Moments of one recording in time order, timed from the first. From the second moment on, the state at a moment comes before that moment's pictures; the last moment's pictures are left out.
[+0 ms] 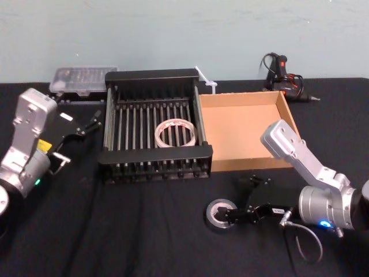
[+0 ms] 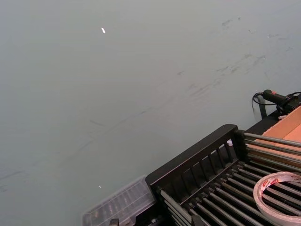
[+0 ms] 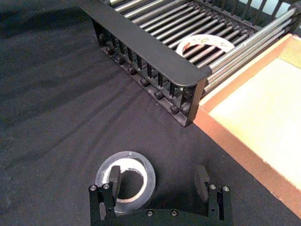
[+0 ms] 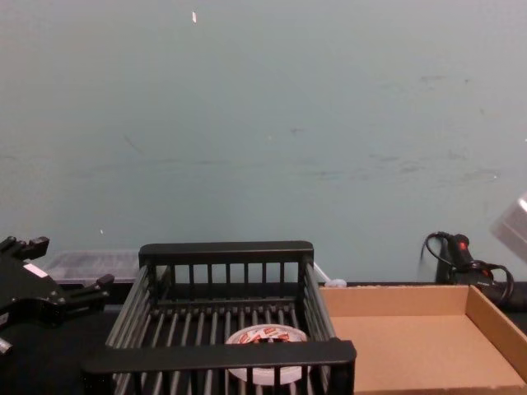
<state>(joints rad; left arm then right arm) -0.20 0.60 0.45 -1.41 -0.25 -0.12 0.03 0.17 0.64 -0.53 -1.69 0.37 0.50 0.51</state>
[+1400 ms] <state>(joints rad) -0.20 0.60 0.45 -1.41 -0.25 -0.12 0.03 0.21 0.62 -0.57 -1.64 0.34 0.51 0.51</state>
